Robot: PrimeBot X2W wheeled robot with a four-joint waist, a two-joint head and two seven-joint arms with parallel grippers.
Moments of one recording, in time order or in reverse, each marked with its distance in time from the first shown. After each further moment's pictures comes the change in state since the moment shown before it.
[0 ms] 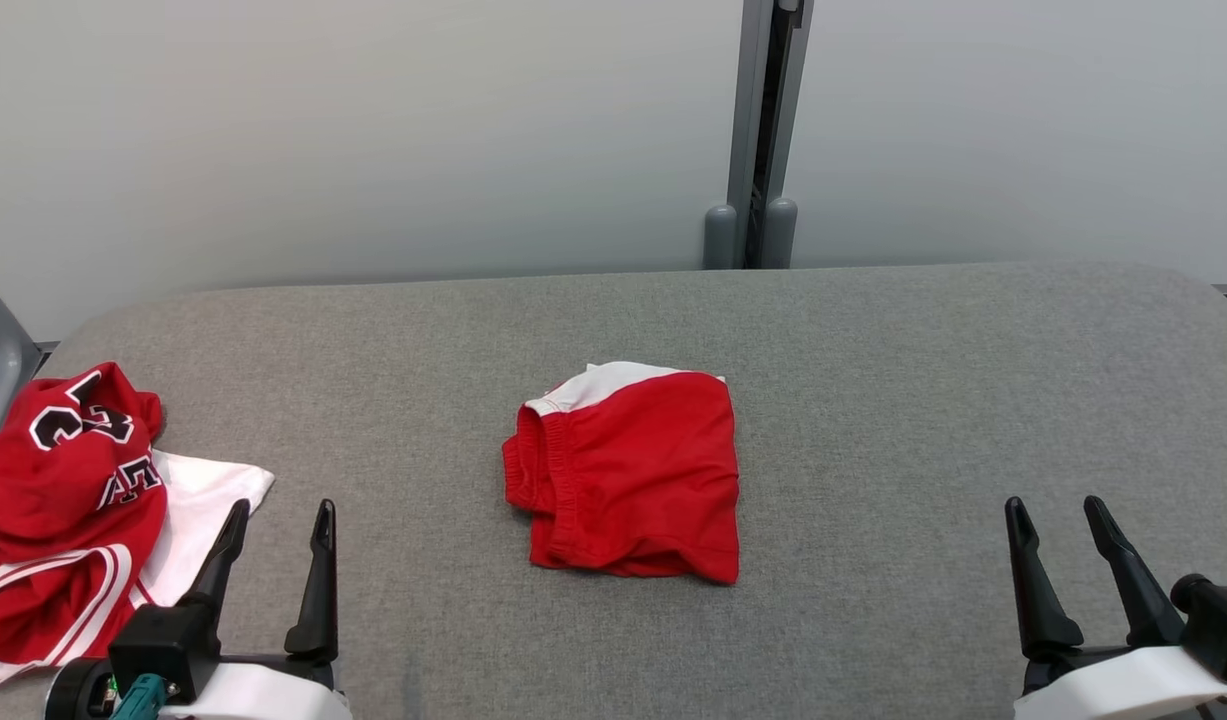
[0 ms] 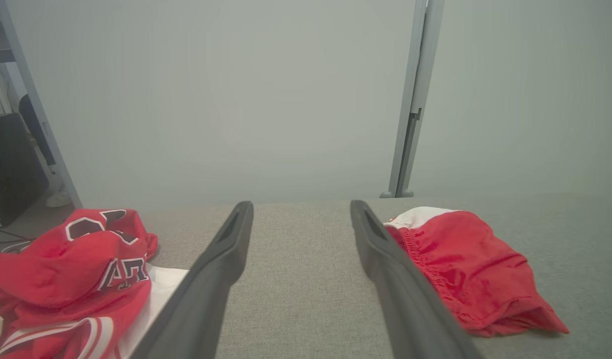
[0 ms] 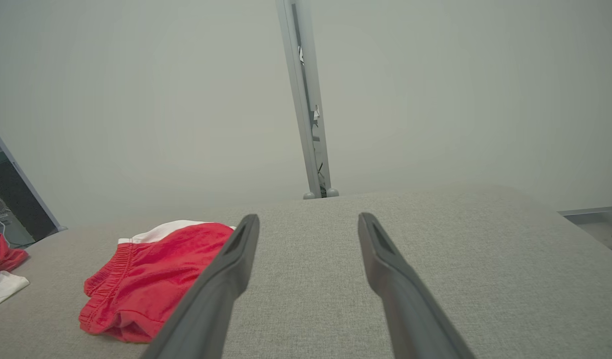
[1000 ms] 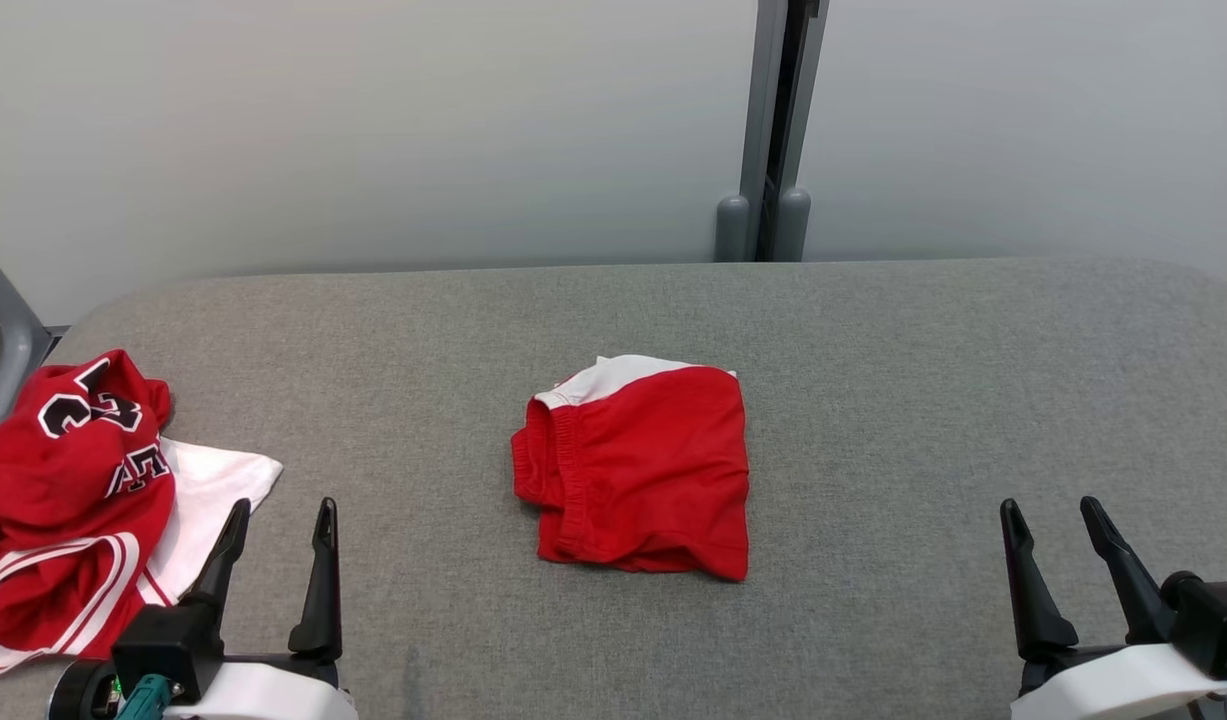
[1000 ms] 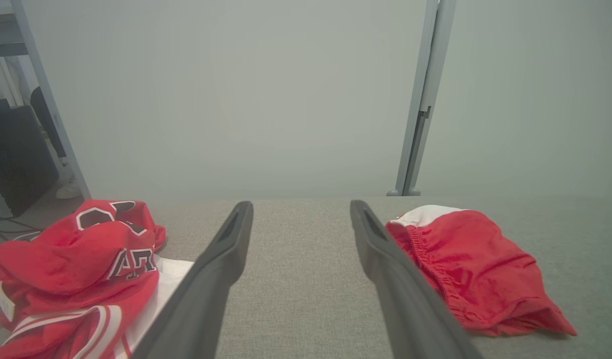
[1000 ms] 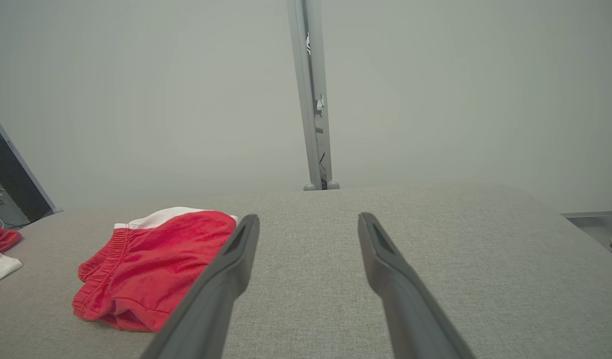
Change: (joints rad) left arm 0.004 0.003 -0.017 -0.017 -0.013 0.034 0.005; right arm 0.000 0.006 -0.003 -0.008 -0.045 0.000 0.025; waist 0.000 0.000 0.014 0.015
